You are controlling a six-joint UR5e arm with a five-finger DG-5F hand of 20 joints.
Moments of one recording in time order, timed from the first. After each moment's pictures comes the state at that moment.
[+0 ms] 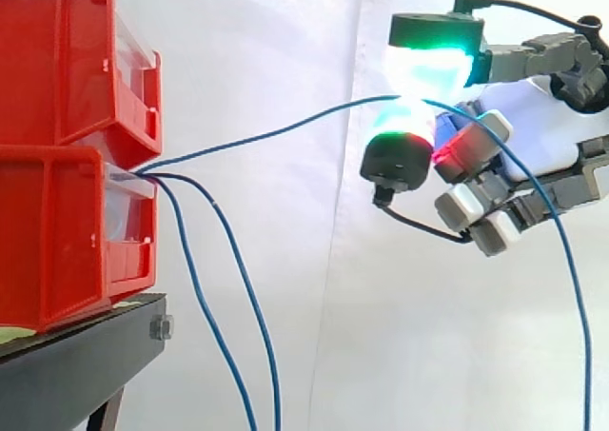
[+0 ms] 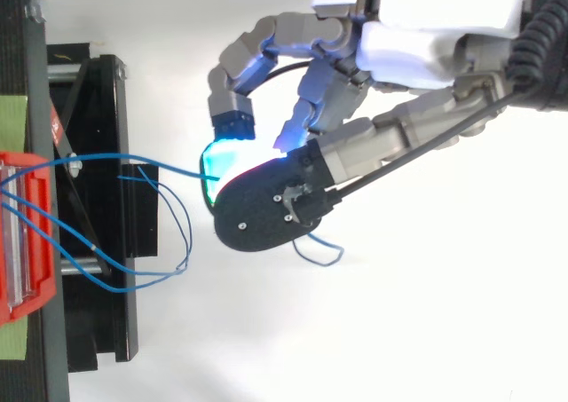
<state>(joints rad) 0.06 -2.18 -1.07 -3.27 -1.38 0.06</state>
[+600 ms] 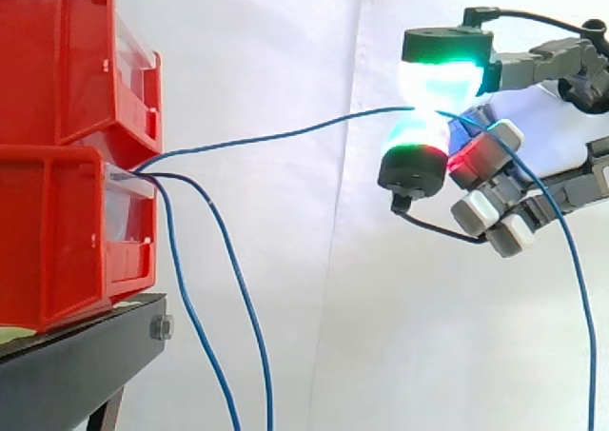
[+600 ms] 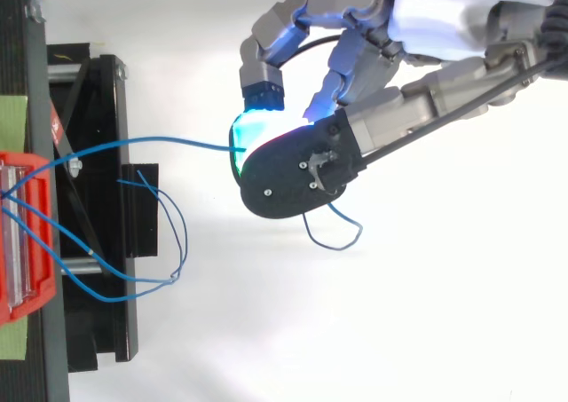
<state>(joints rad) 0.05 -2.17 -1.07 -3.32 -1.38 0.05</state>
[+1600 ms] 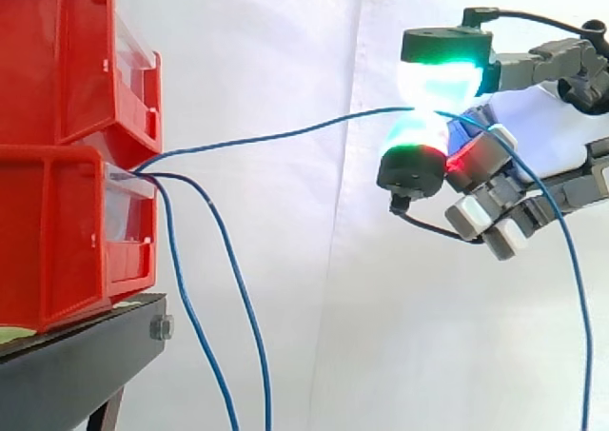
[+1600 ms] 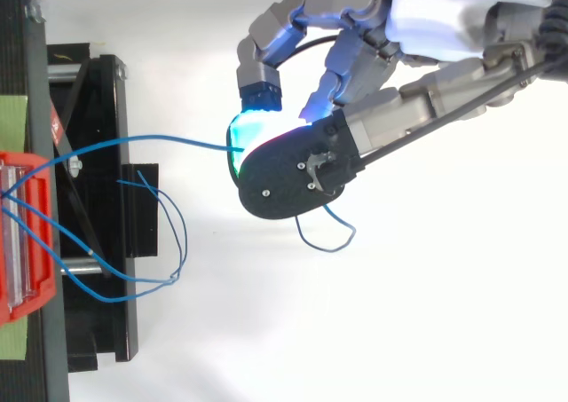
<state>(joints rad) 0.05 -2.17 -1.07 -3.31 -1.38 0.05</state>
